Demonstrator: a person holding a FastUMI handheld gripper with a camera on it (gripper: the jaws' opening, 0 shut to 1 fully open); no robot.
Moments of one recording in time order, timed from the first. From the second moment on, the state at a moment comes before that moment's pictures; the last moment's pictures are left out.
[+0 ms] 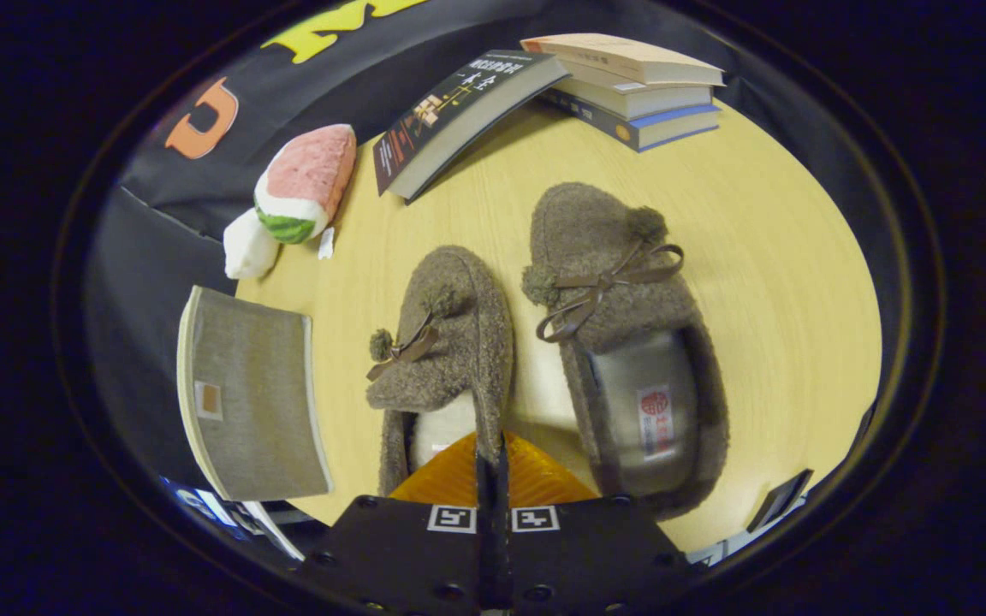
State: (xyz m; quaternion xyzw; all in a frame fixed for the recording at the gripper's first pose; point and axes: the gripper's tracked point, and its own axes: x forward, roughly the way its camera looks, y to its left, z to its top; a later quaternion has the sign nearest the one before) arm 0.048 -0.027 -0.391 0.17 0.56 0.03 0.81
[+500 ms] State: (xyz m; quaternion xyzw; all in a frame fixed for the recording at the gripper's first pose) arm 0.037 0.060 -0.265 0.17 0.50 0.08 0.84
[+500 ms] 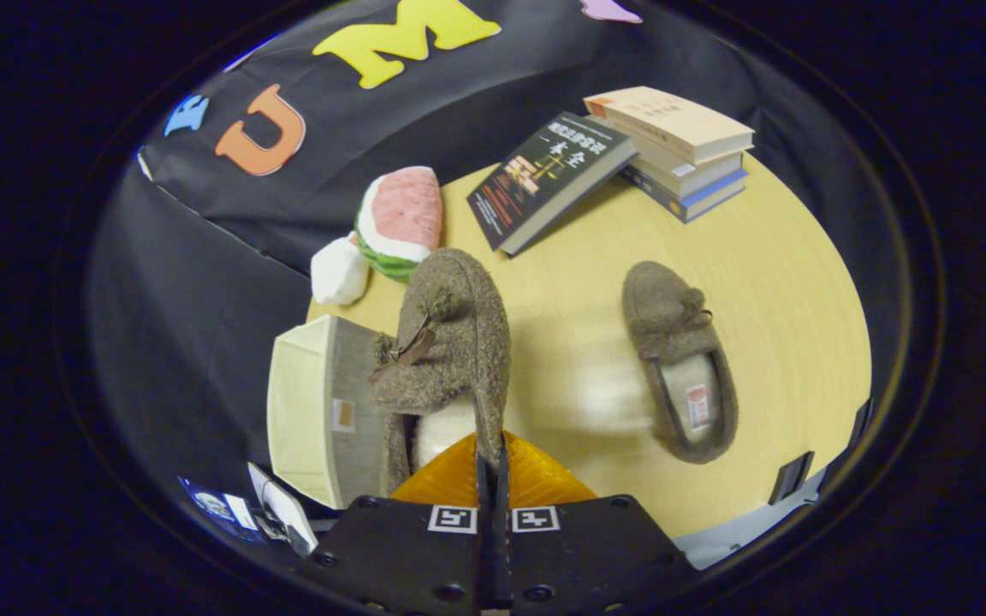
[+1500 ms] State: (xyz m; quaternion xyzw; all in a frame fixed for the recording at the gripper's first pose) arm 0.042 0.326 -0.323 0.09 0.57 0.07 0.81
